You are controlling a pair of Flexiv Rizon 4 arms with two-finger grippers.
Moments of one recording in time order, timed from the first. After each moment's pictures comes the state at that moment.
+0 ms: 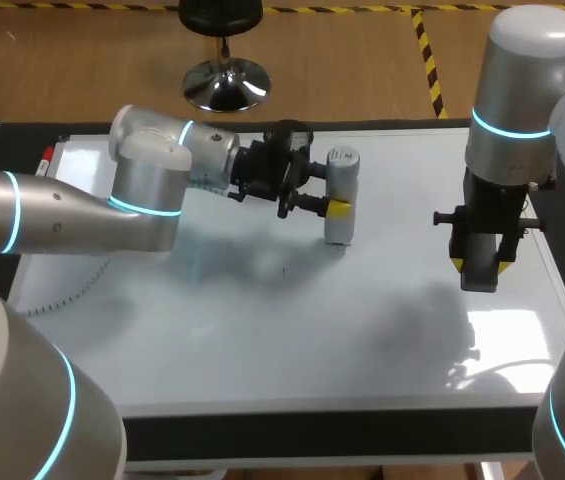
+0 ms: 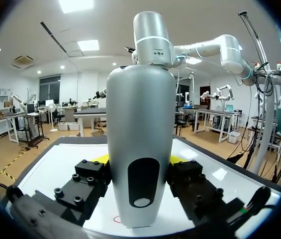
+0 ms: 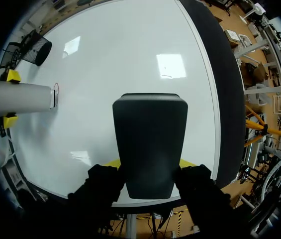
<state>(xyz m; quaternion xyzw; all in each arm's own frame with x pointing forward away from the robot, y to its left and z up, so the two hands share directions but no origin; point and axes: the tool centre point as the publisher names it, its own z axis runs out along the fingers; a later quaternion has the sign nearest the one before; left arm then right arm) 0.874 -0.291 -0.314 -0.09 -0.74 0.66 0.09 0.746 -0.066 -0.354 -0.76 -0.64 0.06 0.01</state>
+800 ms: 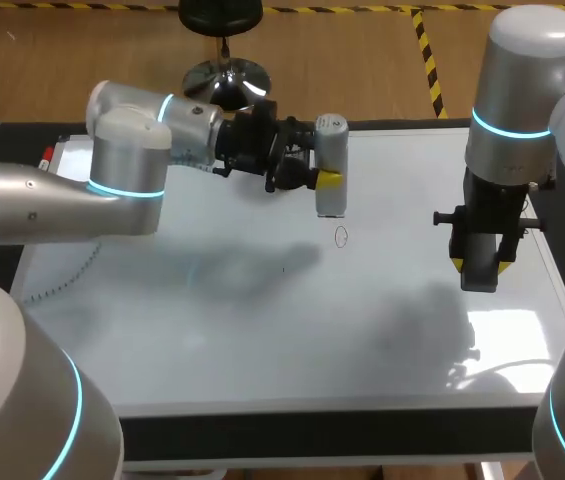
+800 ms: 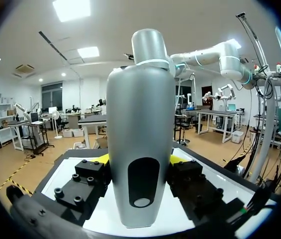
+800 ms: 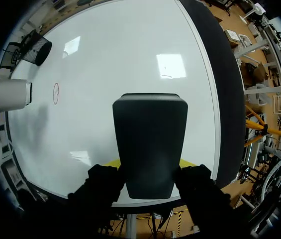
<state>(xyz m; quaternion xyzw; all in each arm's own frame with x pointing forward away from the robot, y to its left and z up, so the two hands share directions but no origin) 0.879 -0.271 -0.257 -0.09 -0.73 0.67 0.07 0.746 -0.066 -0.354 -0.76 -0.64 0.06 0.01</state>
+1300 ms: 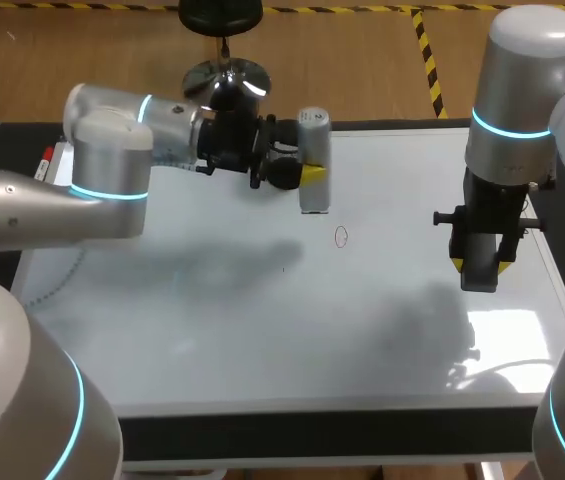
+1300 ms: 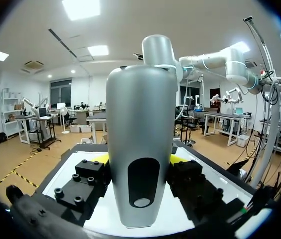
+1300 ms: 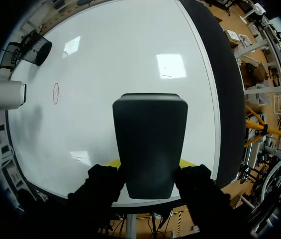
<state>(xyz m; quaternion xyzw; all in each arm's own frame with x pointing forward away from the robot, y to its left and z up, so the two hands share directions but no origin) 0.893 -0.243 -0.257 -0.05 -0.74 0.67 0.05 0.746 -0.066 -0.354 -0.76 -0.64 0.06 0.01</state>
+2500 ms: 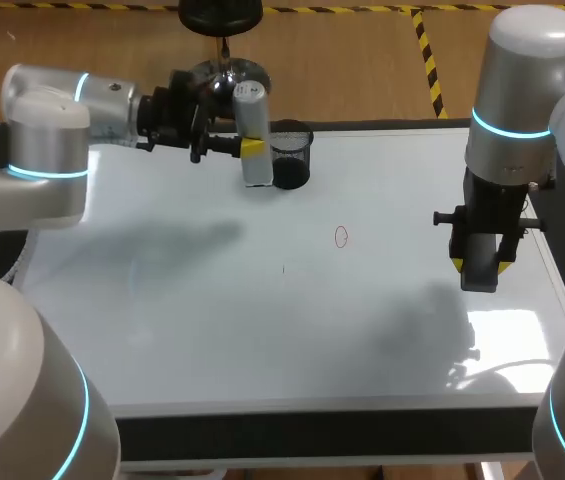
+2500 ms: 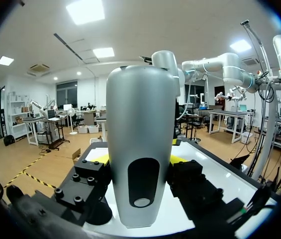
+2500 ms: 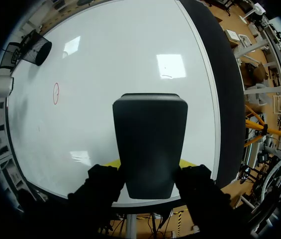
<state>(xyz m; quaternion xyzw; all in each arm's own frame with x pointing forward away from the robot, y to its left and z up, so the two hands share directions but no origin) 0.940 -0.151 -0.242 -0.04 -0.74 0.67 0.03 0.746 -0.066 -0.354 -0.76 -0.64 0.06 0.01</state>
